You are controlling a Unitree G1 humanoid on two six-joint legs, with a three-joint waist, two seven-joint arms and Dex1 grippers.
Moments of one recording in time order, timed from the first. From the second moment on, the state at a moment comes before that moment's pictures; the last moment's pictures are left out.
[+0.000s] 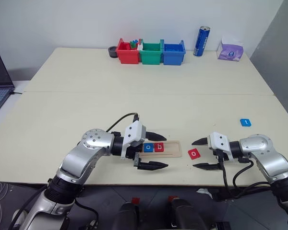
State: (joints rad) left arm -0.39 0.59 -0.25 -0.27 -0.43 0.41 -1.19; right arm -0.33 -0.79 0.23 0.09 0.17 0.06 1.26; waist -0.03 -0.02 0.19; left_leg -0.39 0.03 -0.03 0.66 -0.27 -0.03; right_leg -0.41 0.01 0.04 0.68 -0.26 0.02
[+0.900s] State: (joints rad) left arm -0.24 0.76 0.01 -0.19 -0.47 0.37 -1.21; right arm -0.46 -0.67 0.26 -0.04 0.21 0.30 1.21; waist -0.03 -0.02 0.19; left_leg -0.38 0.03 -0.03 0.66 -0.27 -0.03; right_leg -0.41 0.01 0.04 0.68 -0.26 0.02
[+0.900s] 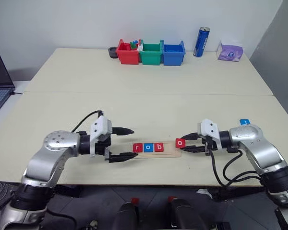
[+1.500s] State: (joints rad) left arm -0.19 0.76 0.01 -0.29 -0.50 0.42 -1.14; right arm -0.54 -0.58 0.35 0.13 0.09 0.18 1.22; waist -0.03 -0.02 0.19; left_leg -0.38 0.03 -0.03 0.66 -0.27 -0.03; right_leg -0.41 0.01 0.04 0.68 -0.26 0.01
